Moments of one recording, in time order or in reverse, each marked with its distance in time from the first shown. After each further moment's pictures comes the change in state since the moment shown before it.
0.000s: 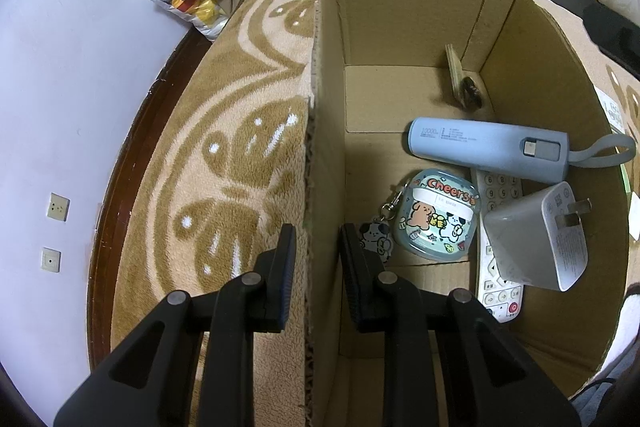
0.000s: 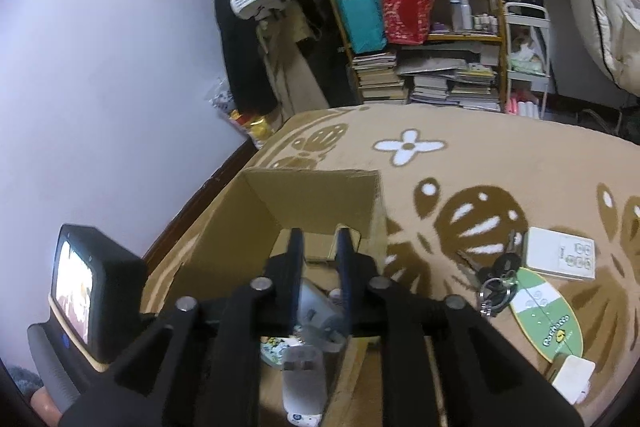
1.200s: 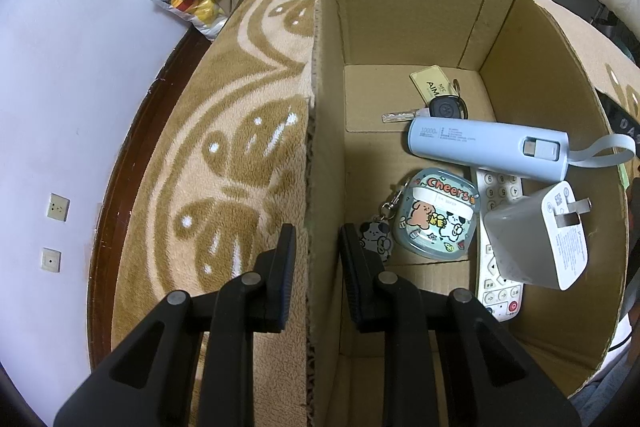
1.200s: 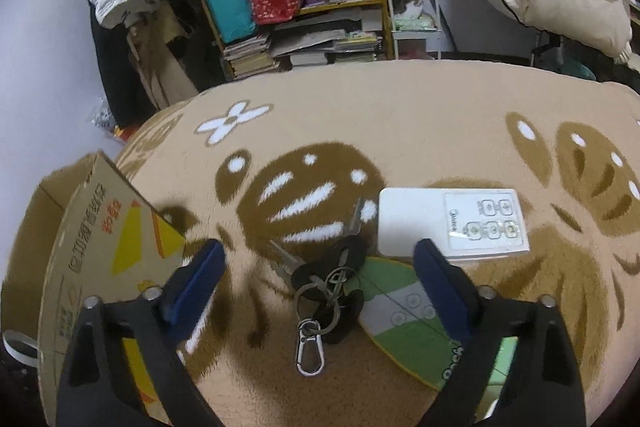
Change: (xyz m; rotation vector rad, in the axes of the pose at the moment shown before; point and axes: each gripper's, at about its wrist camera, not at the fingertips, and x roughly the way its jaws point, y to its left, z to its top) left arm 0.000 -0.002 0.000 0.003 0.004 0.000; right arm 0.052 -0.131 -0.029 0.176 0.035 -0.320
